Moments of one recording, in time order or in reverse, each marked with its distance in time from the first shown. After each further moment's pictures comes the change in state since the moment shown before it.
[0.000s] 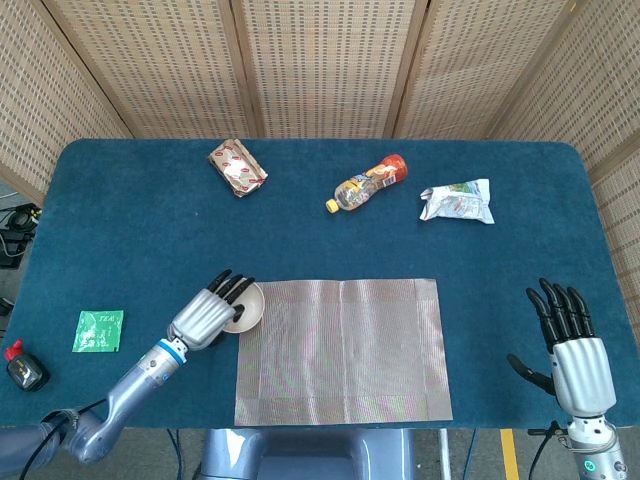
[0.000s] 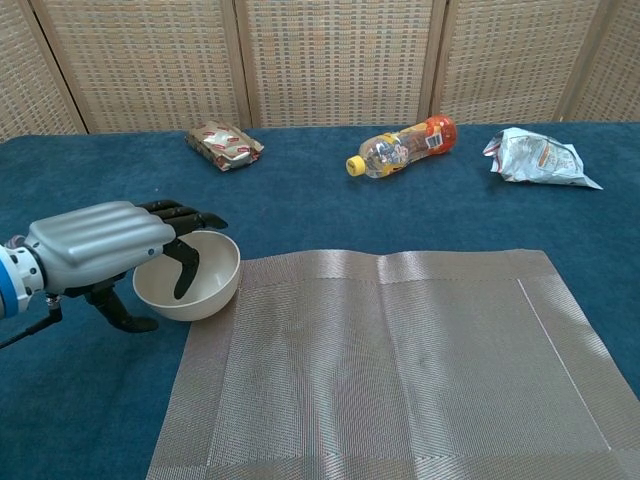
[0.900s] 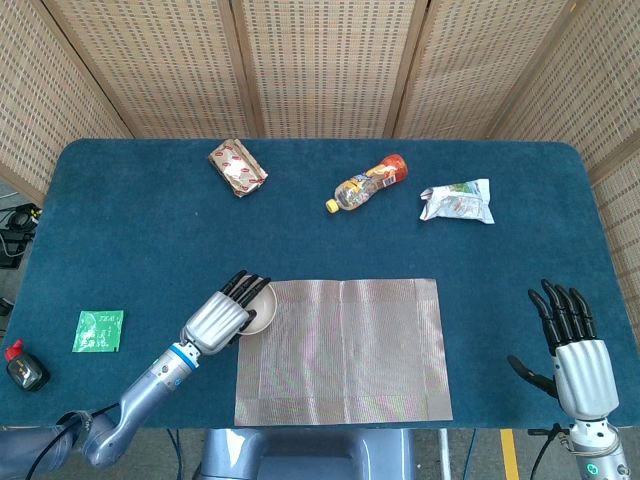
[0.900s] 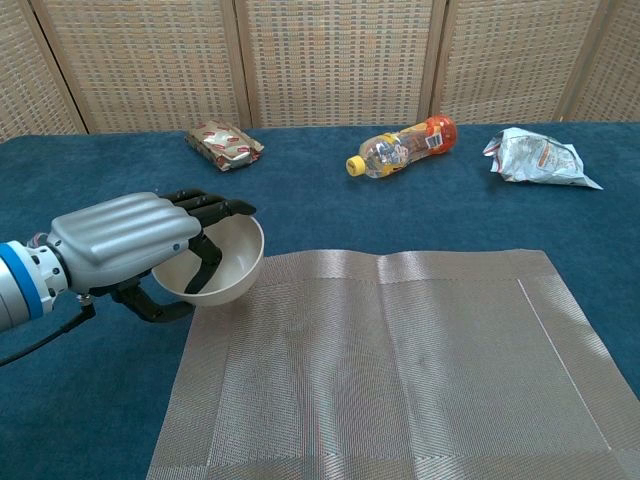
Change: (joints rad) left arm -0.006 -0.041 -0.013 -0.032 0.043 0.052 0.041; right arm -0.005 0.008 -0.001 -0.009 -0.011 0.015 0.010
